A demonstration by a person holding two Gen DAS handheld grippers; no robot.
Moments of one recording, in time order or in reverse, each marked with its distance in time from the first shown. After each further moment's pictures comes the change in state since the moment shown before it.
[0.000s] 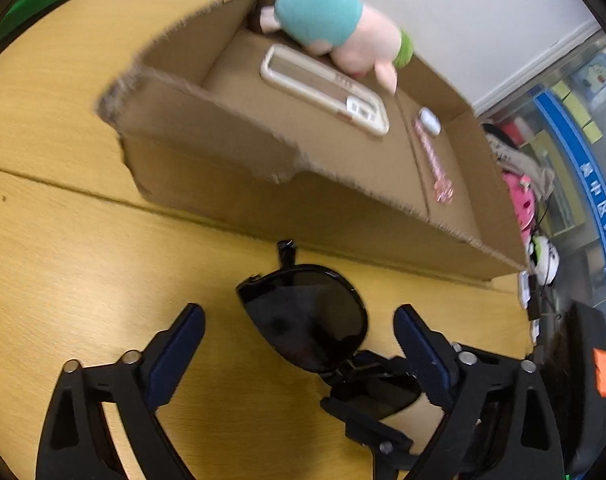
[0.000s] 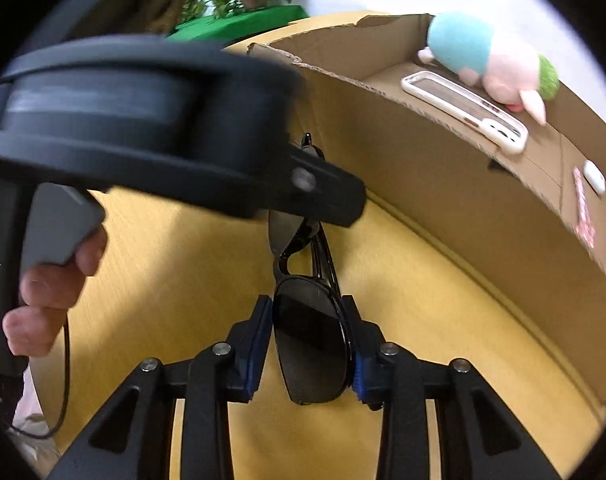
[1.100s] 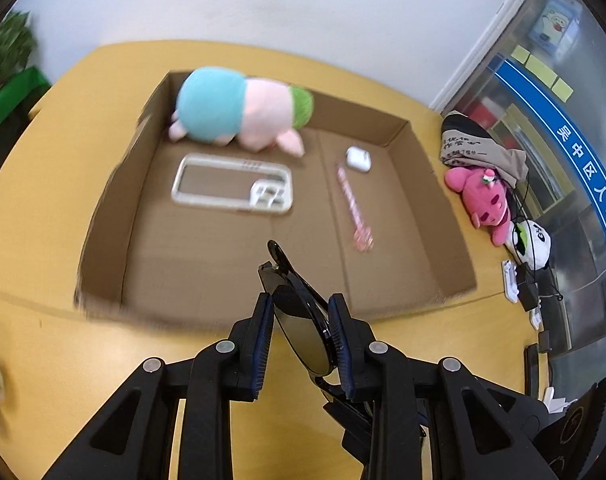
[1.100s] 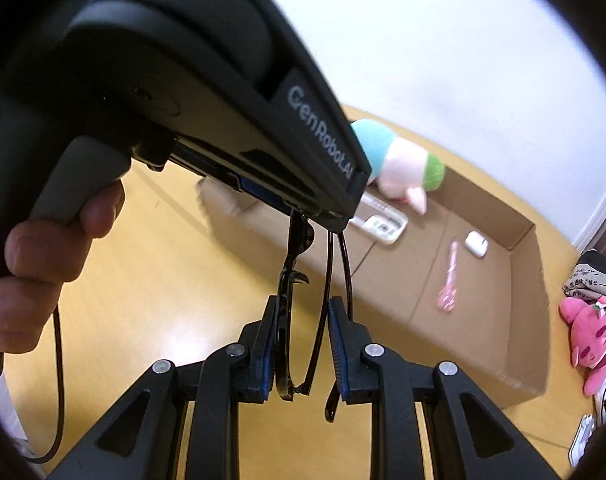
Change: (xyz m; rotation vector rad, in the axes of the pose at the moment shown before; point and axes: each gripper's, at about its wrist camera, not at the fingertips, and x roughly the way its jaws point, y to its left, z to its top) left arm -0.065 -0.122 0.064 0.220 -0.094 0.066; right arm -0.130 0.003 -0.011 -0.001 -0.254 -0.284
